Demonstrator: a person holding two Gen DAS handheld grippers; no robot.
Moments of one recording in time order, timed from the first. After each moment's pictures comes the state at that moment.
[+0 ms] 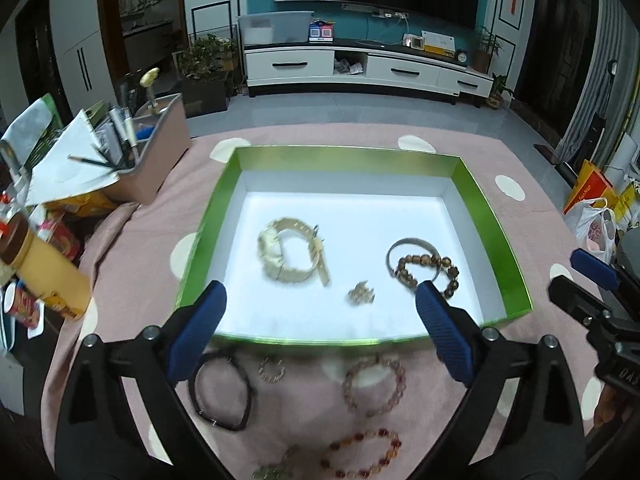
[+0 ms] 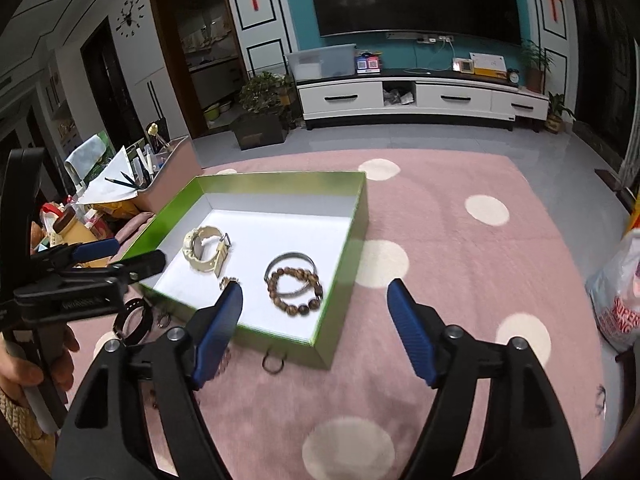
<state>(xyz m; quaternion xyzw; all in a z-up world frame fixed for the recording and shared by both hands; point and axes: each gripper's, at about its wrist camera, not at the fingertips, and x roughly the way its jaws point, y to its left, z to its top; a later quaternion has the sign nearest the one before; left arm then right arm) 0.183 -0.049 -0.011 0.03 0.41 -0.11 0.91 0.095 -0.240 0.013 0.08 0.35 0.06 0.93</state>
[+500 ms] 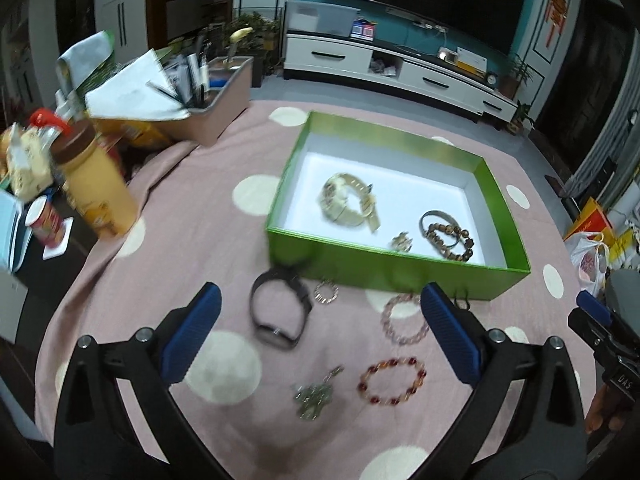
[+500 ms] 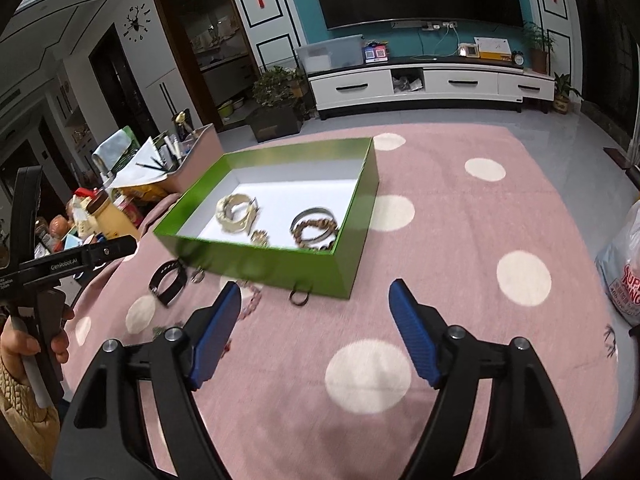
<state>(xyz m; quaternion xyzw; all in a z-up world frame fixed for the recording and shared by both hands) 0.125 0.026 -0.007 -0.05 0.43 -0.07 0.90 0.031 -0.235 0.007 0.11 0.36 0.09 0.92</state>
